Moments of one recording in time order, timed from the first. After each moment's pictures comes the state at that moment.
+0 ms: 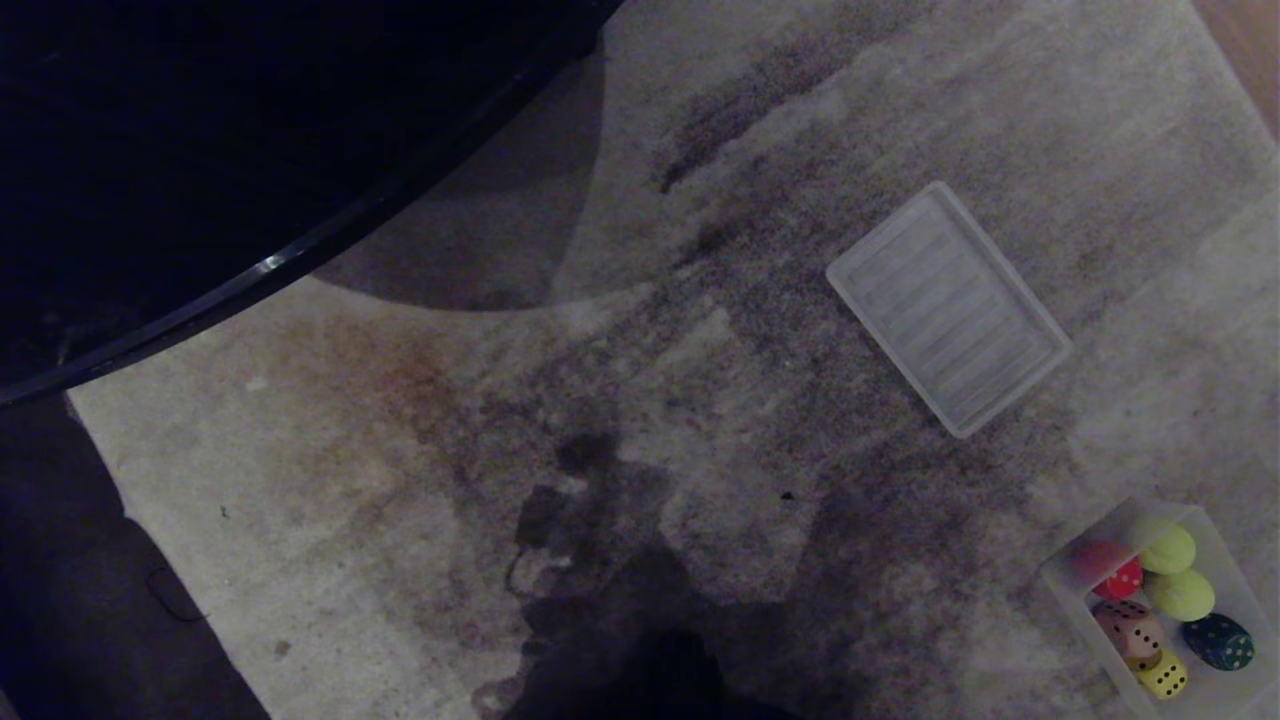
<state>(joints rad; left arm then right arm) -0.01 0.00 0.00 0.00 0.05 -0.05 0.01 0.01 -0.09 0.18 0.00 0.05</state>
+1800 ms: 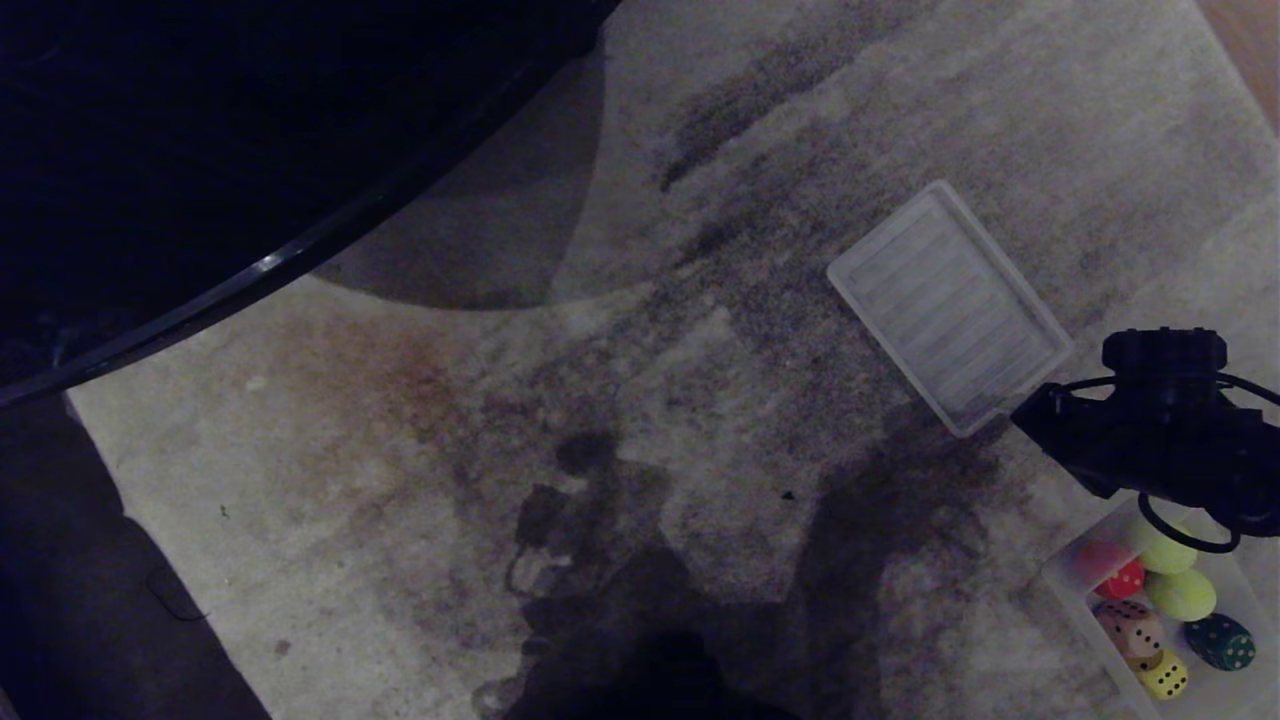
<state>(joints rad) -0.01 0.00 0.00 0.00 0.05 -0.05 -0.07 1.89 -0.78 -0.61 -0.13 0.74</state>
